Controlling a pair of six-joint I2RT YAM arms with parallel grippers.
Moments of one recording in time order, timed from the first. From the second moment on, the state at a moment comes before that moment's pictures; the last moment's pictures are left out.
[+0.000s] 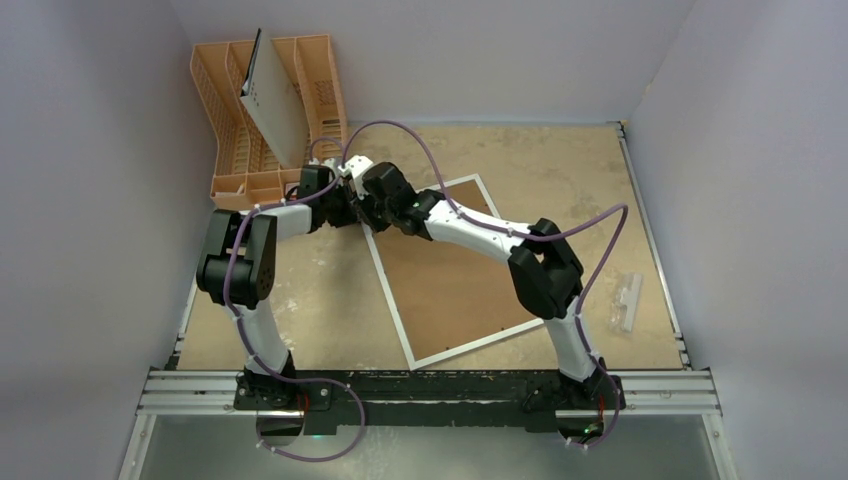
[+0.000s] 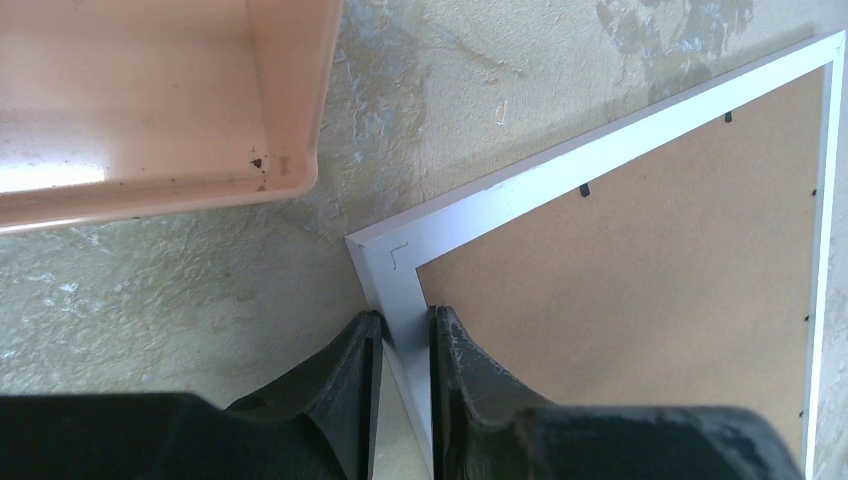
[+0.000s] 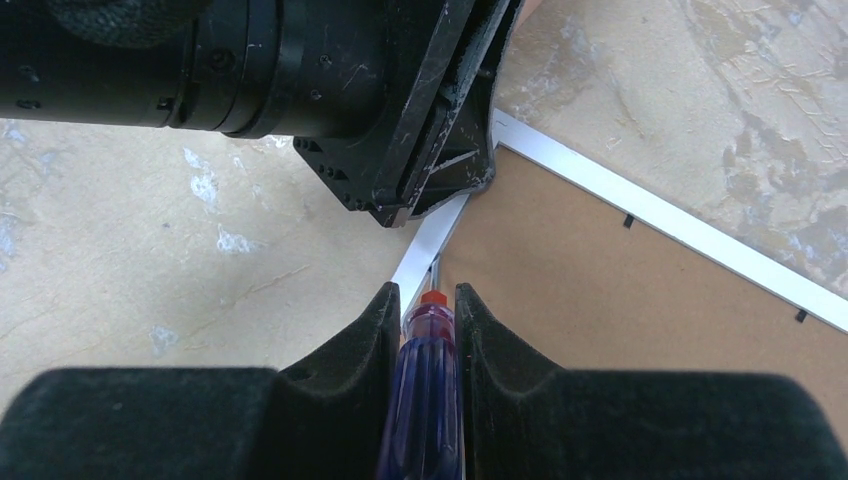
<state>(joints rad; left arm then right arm) -0.15 1.89 1.04 0.05 0.27 -0.47 0.89 2.11 1.73 -0.29 0.02 0.04</state>
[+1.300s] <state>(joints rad) -0.15 1.90 1.04 0.09 0.29 -0.46 0.62 1.96 1.41 -0.02 -0.39 0.30</state>
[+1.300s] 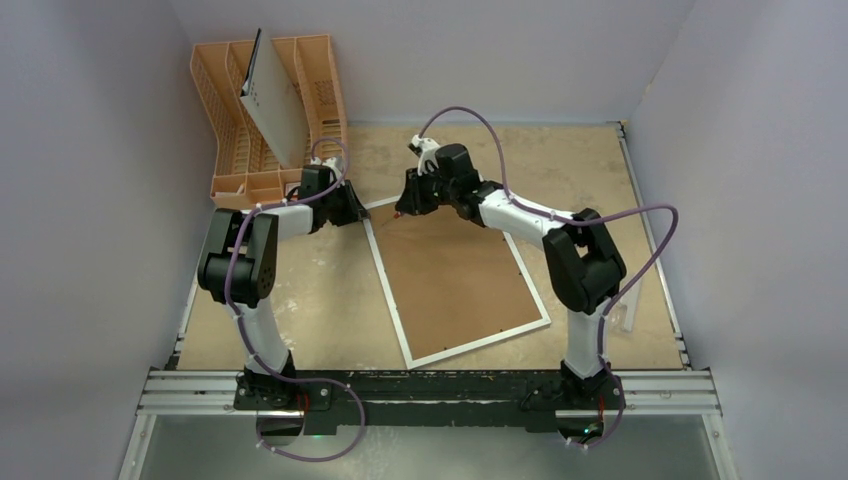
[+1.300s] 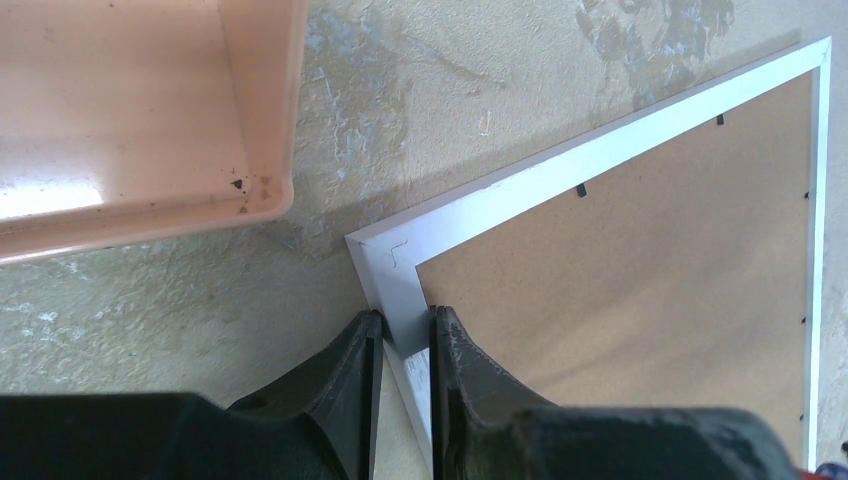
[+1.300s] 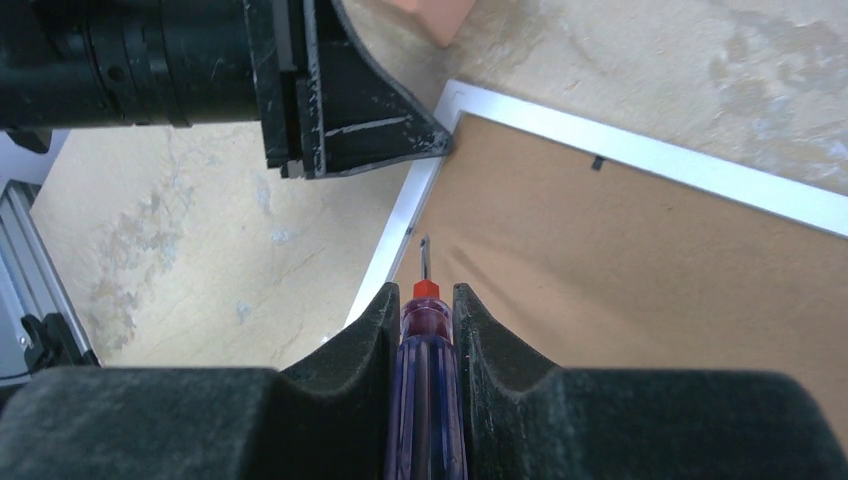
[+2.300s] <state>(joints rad) -0.15 1.90 1.04 0.09 0.30 -0.44 0.60 2.05 1.42 0.07 -0.50 0.34</state>
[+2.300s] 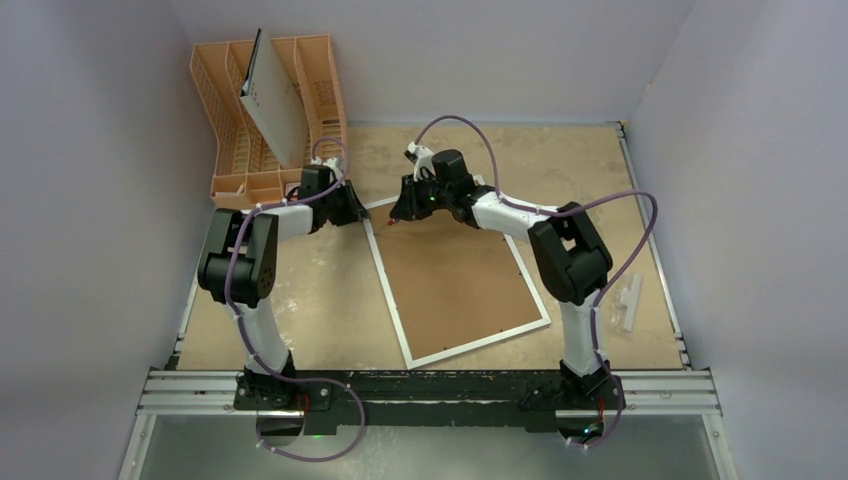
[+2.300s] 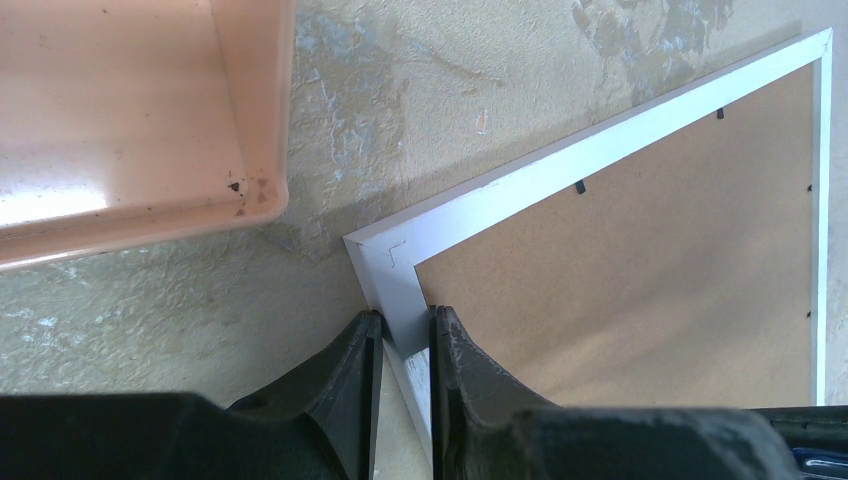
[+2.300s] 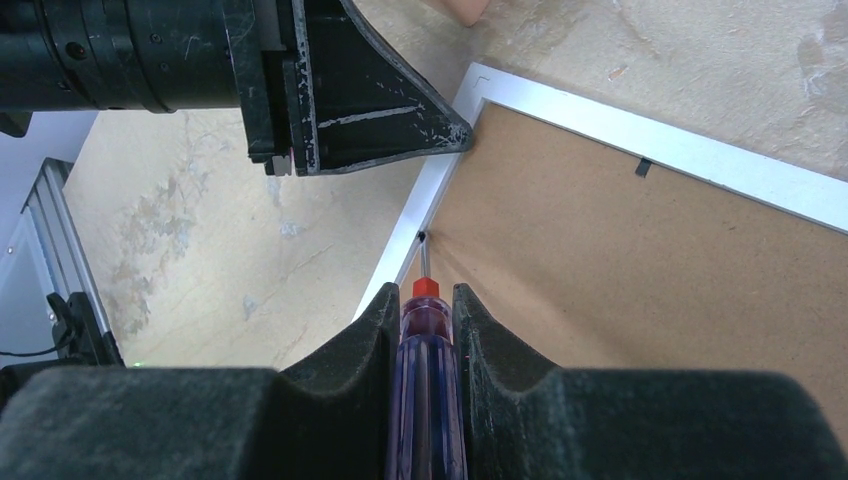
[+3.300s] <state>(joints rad) -0.15 1.90 1.02 0.13 0.31 -0.44 0.80 2.18 1.81 -0.25 -0.18 0.01</state>
